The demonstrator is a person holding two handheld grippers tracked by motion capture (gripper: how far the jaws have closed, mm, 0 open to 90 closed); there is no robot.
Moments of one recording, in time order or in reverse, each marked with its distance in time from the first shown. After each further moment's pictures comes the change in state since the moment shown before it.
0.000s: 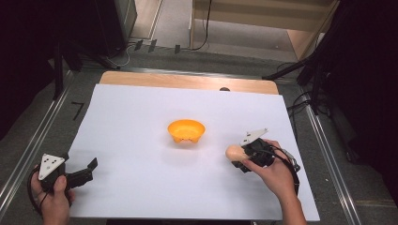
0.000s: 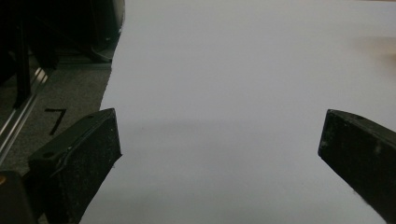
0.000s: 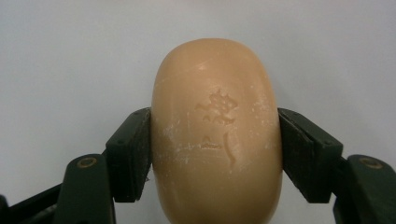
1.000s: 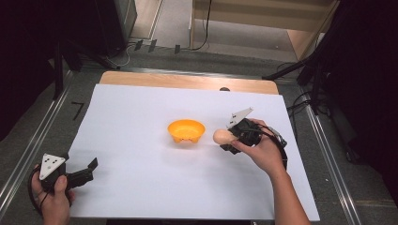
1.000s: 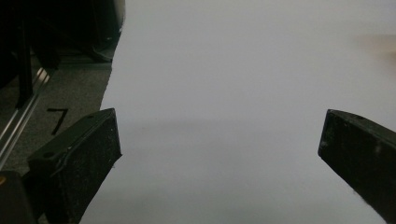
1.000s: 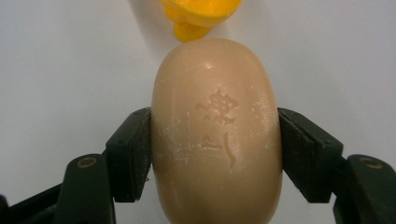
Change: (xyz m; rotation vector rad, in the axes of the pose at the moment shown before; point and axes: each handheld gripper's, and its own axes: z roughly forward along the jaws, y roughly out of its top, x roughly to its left) left arm -0.001 0.000 0.000 0.008 0.007 0.007; right arm -0.022 0.062 0.009 -0.030 0.059 -0.143
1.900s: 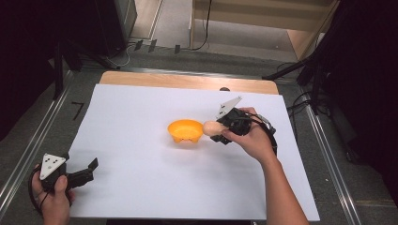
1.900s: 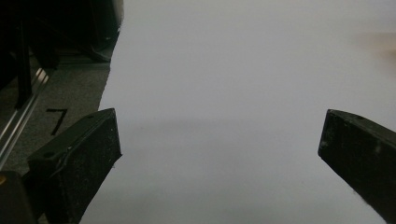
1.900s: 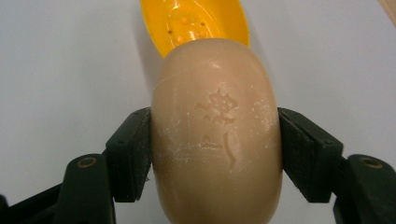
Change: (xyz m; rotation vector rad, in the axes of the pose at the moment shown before) left arm 0.000 0.000 0.000 0.000 -0.004 0.005; right arm -0.011 0.040 0.009 -0.036 0.055 -0.106
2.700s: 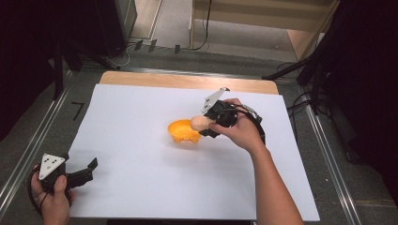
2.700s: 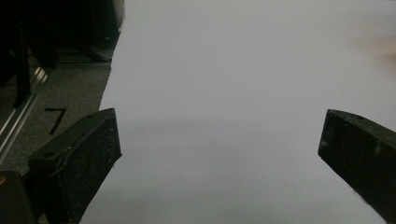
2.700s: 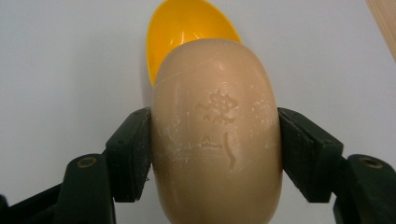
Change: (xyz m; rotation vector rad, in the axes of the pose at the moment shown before) left arm 0.001 0.000 0.000 -0.001 -0.002 -0.008; right arm -0.005 0.043 0.015 0.009 0.034 -0.099
